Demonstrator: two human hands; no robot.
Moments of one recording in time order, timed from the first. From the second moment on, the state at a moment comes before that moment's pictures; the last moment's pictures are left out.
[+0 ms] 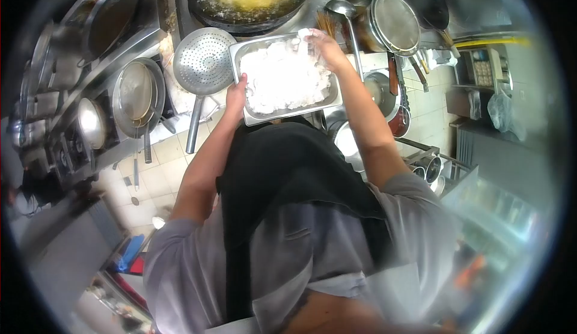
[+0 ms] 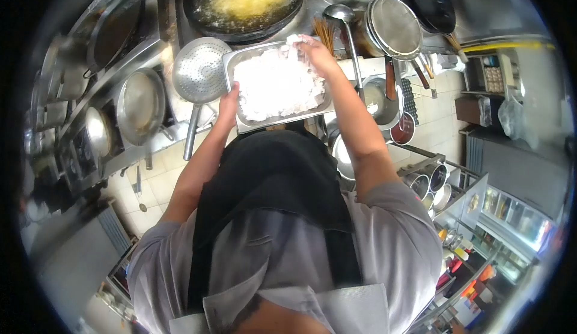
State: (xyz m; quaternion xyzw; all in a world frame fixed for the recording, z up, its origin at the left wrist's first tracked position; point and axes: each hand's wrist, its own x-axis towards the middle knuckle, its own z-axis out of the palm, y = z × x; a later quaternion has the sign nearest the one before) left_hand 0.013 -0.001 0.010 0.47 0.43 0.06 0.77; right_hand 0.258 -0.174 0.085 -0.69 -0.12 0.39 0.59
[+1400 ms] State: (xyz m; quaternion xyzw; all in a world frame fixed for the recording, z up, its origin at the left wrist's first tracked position) left_hand 0.015 0.007 -0.012 0.45 0.42 0.08 0.78; right_hand 0.199 -0.122 0.110 -0.80 -0.43 0.35 0.25
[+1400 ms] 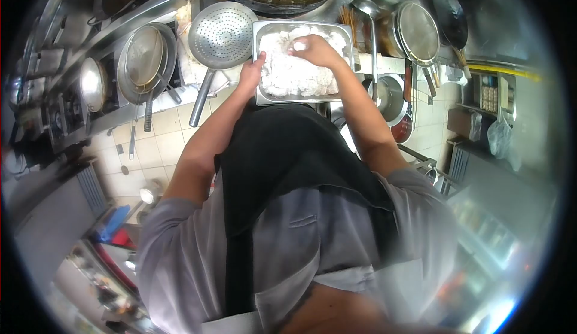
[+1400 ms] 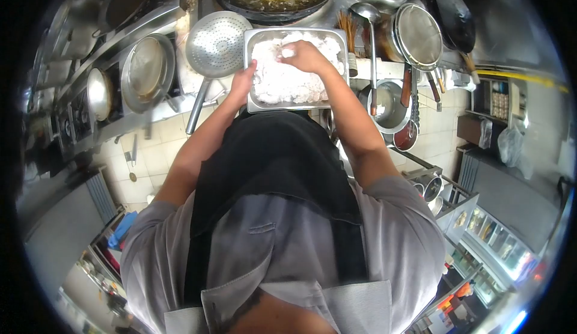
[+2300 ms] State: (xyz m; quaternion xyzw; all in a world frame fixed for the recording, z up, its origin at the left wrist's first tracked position) left_hand 0.015 0.005 0.014 0.46 0.41 0.07 0.79; right_hand 0.244 -0.156 0.103 -0.86 -0.32 0.37 0.17
